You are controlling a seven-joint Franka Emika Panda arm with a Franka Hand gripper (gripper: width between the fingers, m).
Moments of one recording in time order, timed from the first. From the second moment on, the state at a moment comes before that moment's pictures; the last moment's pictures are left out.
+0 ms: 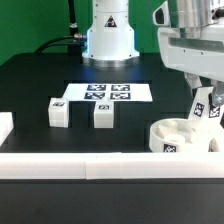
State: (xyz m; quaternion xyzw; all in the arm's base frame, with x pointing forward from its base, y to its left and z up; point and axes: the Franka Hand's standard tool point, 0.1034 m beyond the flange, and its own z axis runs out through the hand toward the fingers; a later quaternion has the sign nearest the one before) arm 0.591 0.125 0.077 -0.80 0.60 0.02 0.10
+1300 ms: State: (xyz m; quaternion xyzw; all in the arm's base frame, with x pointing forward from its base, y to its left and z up) arm 0.597 0.131 0.098 -0.98 0.18 -0.03 0.10
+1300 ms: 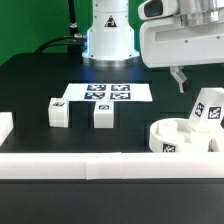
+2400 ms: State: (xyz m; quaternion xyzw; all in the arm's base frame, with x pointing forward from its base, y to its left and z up) arm 0.599 0.148 0.102 -0.93 -0.35 -0.06 0.02
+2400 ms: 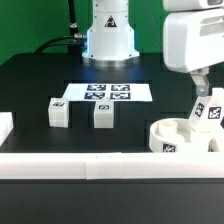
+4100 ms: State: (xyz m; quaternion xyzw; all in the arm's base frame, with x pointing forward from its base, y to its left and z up) arm 0.591 0.130 0.080 -0.69 -0.72 -0.03 -0.03
